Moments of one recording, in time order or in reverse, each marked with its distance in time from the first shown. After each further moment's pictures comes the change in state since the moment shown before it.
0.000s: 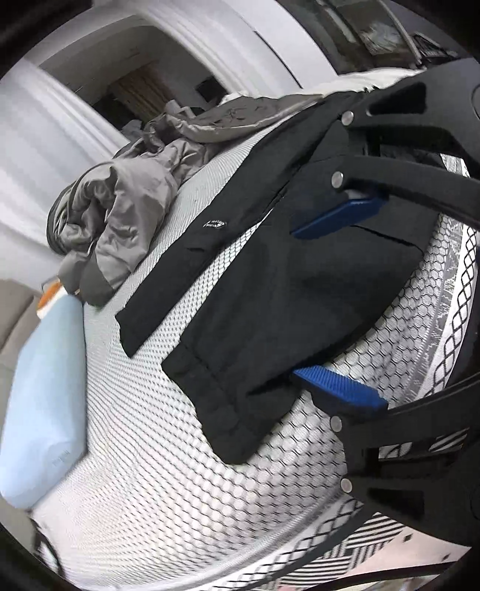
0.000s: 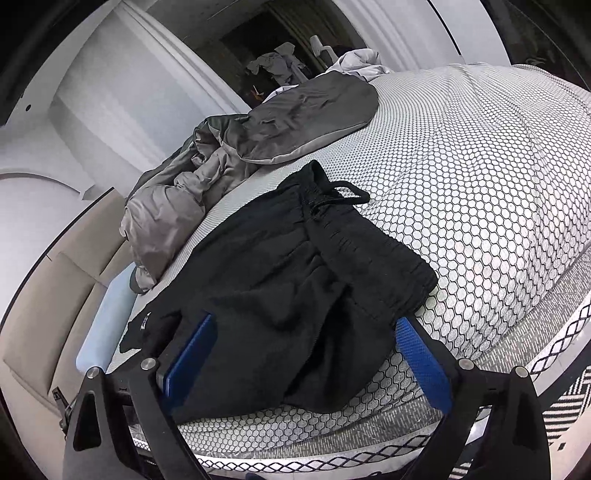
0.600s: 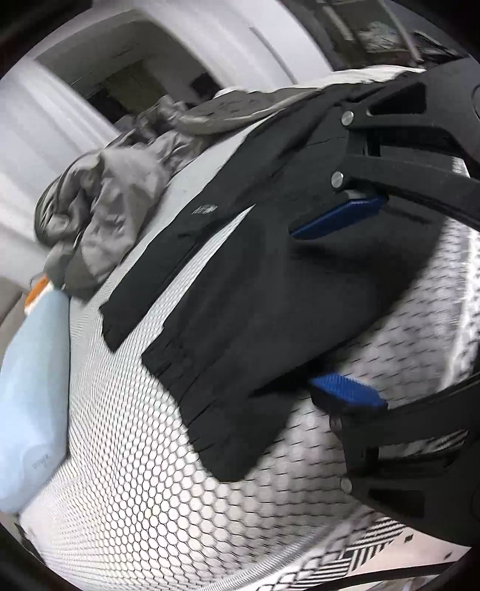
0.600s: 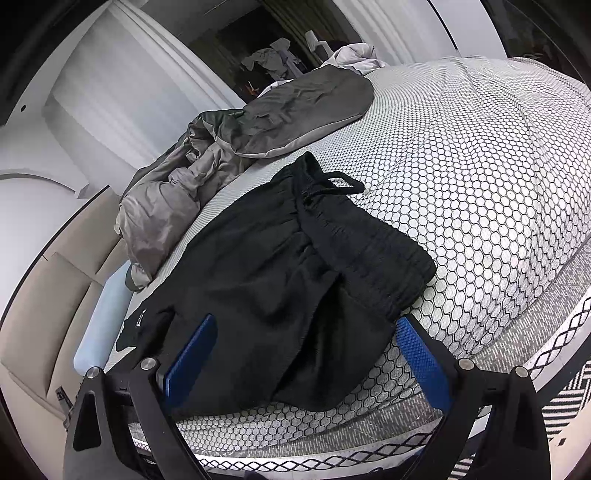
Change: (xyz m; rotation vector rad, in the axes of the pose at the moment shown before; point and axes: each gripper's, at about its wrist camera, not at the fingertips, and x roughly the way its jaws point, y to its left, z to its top) left arm 0.034 0.011 0.006 -0.061 0.031 0.015; right arm 0.008 -0.005 -0.004 0.010 0.019 -0.014
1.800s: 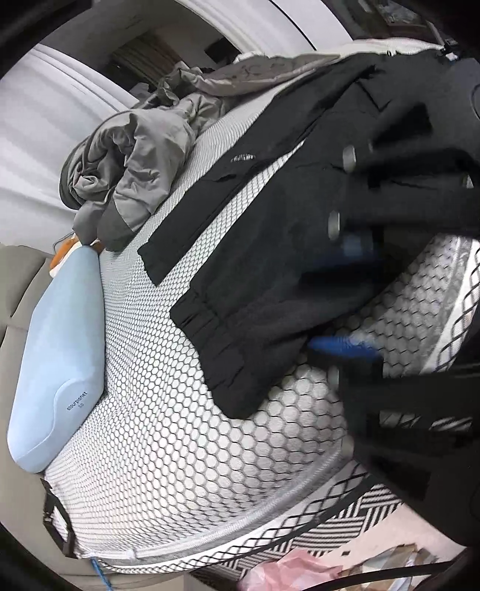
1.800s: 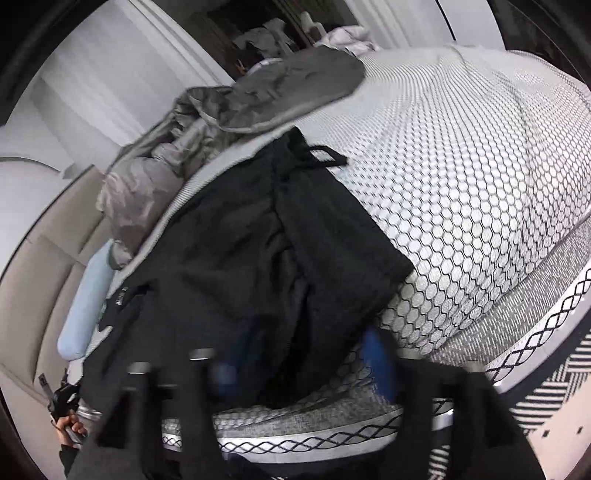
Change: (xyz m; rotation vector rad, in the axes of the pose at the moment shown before) left arm -0.022 0.039 0.030 0.012 -0.088 0.138; right arm 0.009 -0.006 -0.007 -0.030 0.070 -0.052
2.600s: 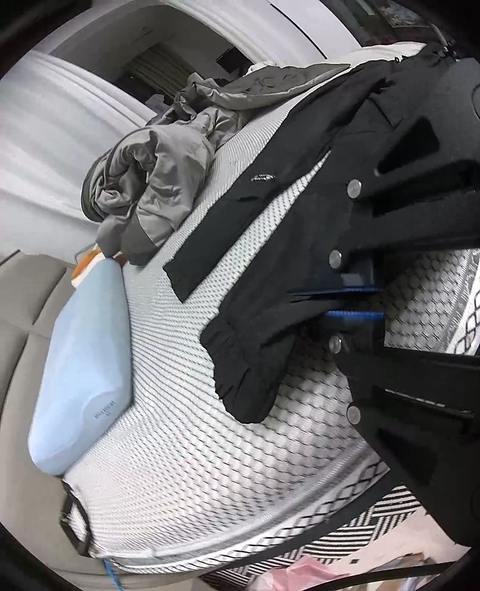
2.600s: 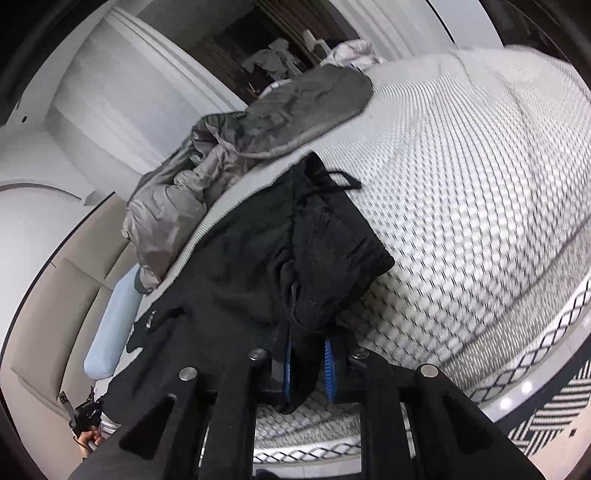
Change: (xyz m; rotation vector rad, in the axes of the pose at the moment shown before) left arm -0.021 -0.015 0.013 0.022 -0.094 -0.027; right arm -0.019 0.001 0.002 0.050 -0.084 0.099
